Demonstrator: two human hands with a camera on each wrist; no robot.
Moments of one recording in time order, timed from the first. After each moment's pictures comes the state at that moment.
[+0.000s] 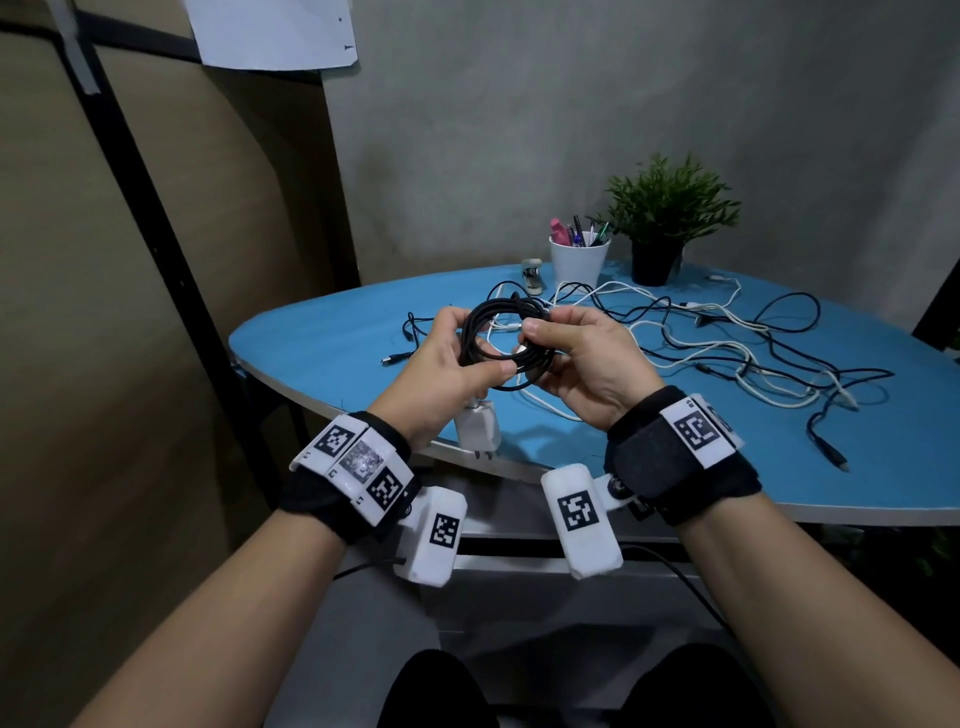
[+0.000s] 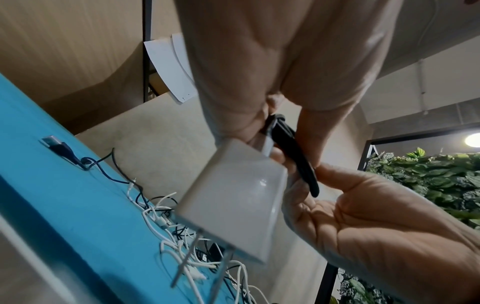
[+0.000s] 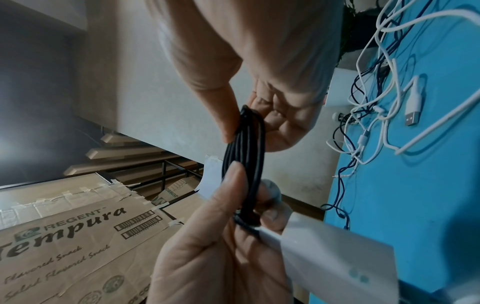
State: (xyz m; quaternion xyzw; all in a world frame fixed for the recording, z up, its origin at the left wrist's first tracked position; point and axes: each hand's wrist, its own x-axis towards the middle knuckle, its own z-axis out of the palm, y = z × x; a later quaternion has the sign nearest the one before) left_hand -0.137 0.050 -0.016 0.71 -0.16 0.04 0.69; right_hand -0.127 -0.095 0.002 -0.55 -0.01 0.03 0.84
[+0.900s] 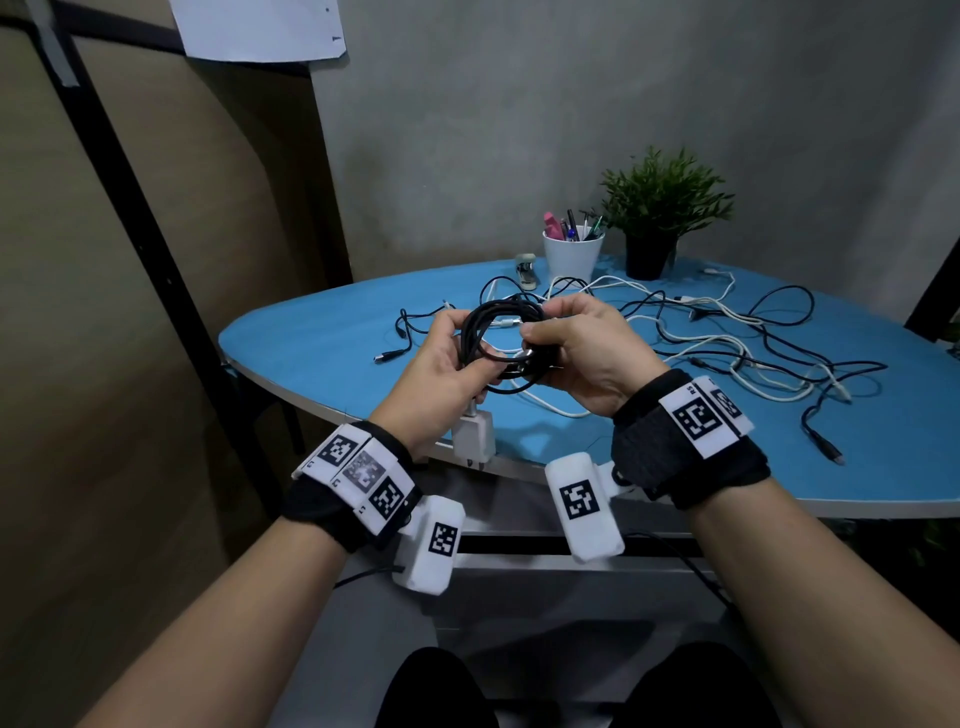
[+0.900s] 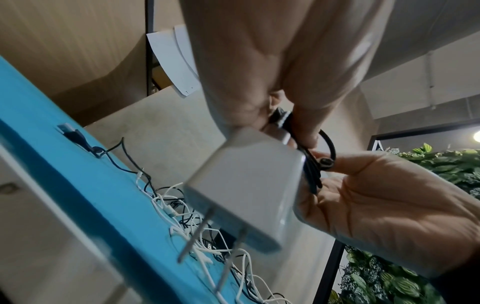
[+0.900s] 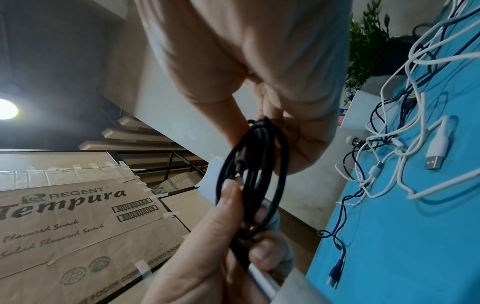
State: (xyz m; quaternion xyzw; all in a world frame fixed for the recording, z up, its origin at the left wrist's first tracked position) left_hand -0.134 0.046 -0.028 0.71 -0.17 0.06 0.68; right_hand -0.122 -0.099 0.007 -0.63 -0.02 0.03 0.78
